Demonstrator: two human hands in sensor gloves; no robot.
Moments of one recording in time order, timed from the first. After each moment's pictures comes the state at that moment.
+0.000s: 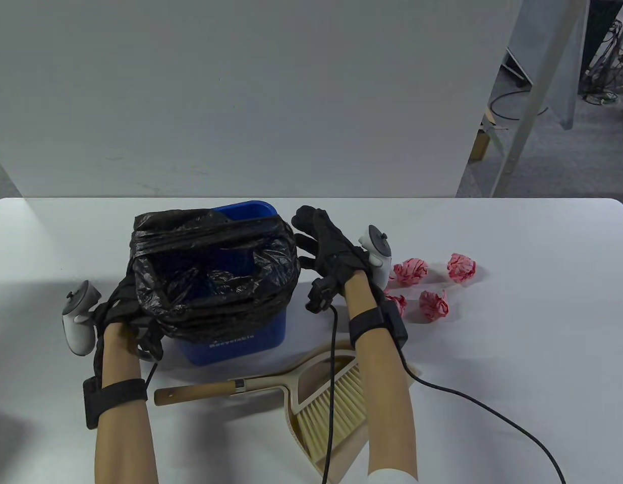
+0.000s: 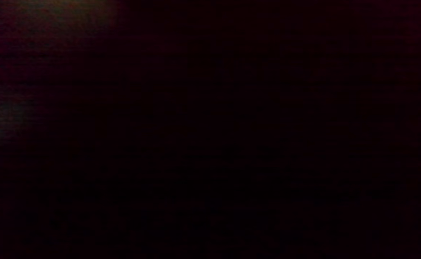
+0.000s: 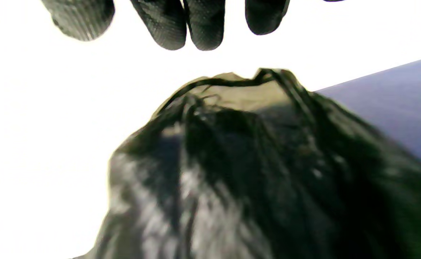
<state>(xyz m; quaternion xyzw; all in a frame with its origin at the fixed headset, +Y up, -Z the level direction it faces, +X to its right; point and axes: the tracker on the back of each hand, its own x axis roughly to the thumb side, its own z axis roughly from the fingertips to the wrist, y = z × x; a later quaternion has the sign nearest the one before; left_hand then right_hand) -0.376 -0.701 -0.449 -0.12 0.08 0.78 0.60 0.054 -0.673 -0.548 0.15 0.18 0.56 0.79</state>
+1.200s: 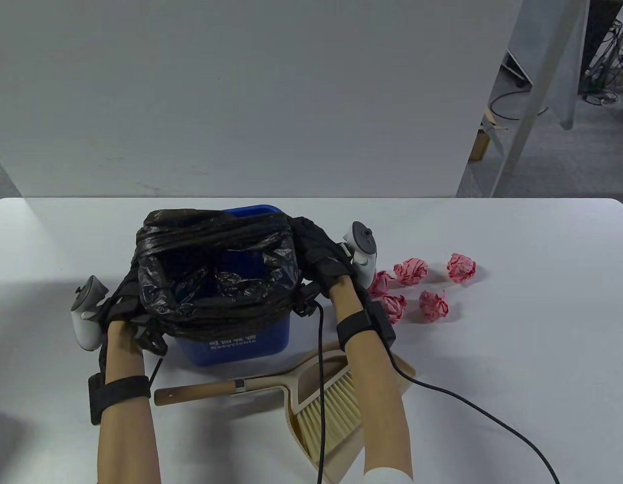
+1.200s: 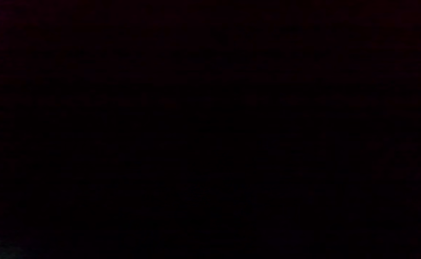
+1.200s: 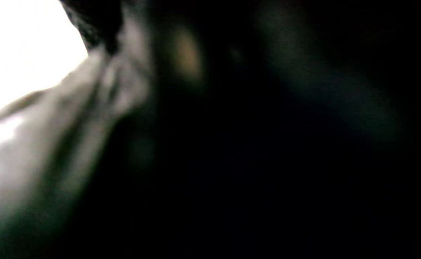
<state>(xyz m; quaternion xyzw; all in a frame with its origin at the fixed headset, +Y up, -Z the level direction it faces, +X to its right) -0.364 -0.701 -0.458 -0.14 0.03 0.82 0.56 0.017 -0.681 -0.557 0.16 0.15 0.57 0.79</state>
